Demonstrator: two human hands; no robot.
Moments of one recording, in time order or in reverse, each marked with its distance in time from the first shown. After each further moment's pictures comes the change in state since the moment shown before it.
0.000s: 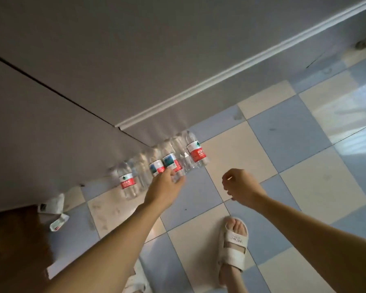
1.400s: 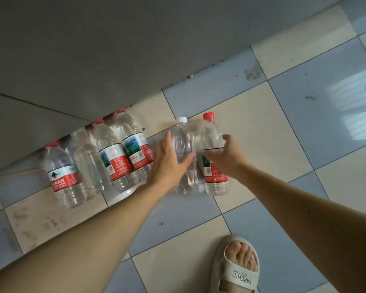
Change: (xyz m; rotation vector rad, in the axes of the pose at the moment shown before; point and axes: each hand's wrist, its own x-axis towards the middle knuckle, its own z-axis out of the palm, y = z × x) left_hand 0.214 -0.054 0.195 -0.003 0.082 0.177; right_hand 0.276 0.104 0.090 0.103 0.041 0.004
